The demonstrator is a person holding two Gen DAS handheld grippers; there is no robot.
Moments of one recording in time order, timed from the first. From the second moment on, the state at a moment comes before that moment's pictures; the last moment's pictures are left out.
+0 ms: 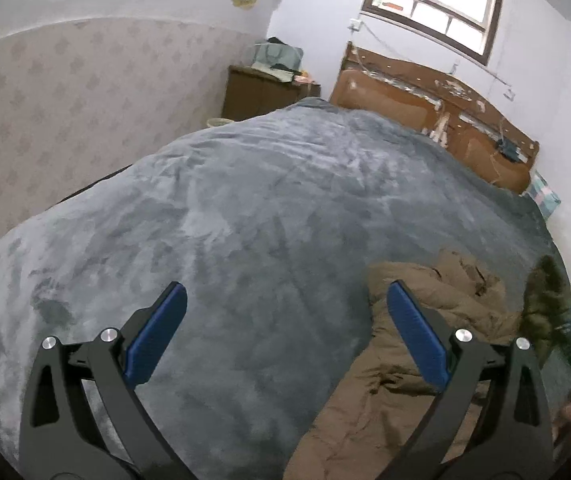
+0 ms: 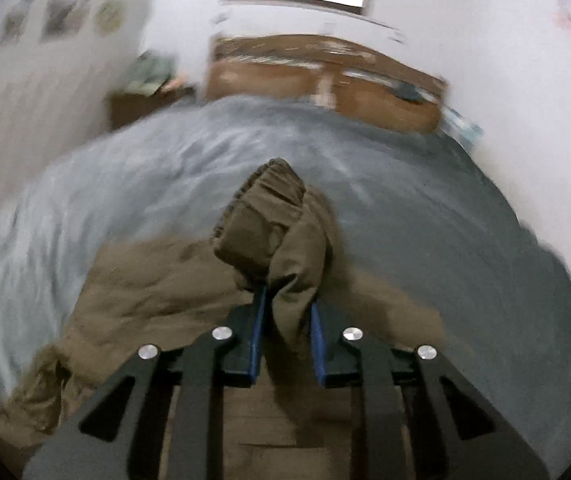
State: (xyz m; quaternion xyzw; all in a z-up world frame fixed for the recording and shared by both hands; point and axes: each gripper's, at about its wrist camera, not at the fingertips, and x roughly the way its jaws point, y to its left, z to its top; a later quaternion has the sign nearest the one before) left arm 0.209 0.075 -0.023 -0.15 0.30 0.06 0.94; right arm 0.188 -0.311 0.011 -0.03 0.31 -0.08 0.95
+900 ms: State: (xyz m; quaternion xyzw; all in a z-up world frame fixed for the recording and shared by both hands) left arm 0.318 -0.101 -0.111 0.03 0.39 -0.01 0.92; right arm 0.213 -0.408 -0.084 0.02 0.40 -0.08 0.91
